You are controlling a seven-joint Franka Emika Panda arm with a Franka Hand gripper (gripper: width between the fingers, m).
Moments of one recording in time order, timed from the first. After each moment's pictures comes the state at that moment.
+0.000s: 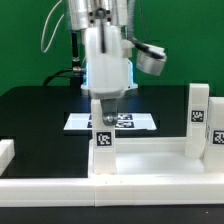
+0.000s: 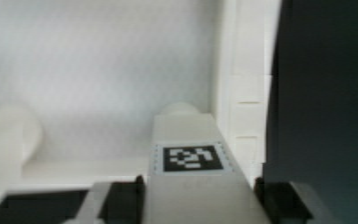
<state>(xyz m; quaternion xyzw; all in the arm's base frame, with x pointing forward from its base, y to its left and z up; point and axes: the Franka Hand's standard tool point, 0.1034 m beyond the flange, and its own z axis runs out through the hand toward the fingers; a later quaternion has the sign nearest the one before) 0.634 -0.040 0.102 -0.64 0.77 0.00 0.08</state>
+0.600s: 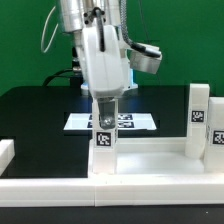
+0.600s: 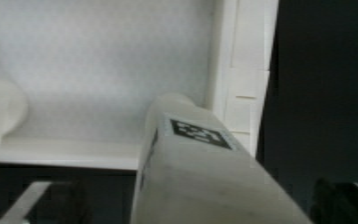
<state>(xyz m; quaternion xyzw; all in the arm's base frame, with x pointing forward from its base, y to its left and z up) 0.634 -0.052 0.101 -0.80 0.59 -0.02 0.08</state>
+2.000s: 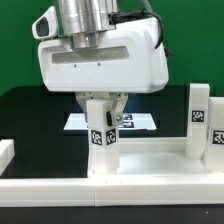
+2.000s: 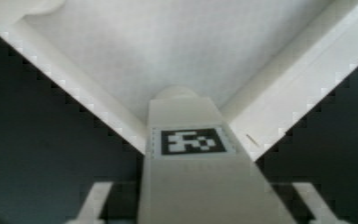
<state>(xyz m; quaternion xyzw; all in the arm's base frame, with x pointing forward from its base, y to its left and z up) 0.630 -0.050 0.097 -0.90 0.42 -0.02 0.07</state>
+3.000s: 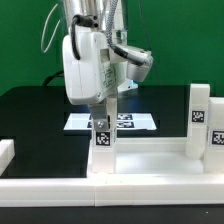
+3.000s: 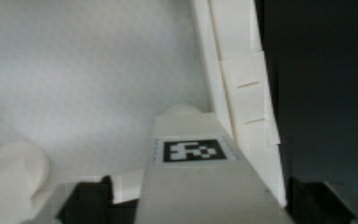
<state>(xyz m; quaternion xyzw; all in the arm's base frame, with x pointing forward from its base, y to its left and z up) 0.633 -0.047 0.098 -0.65 0.75 0.00 0.07</state>
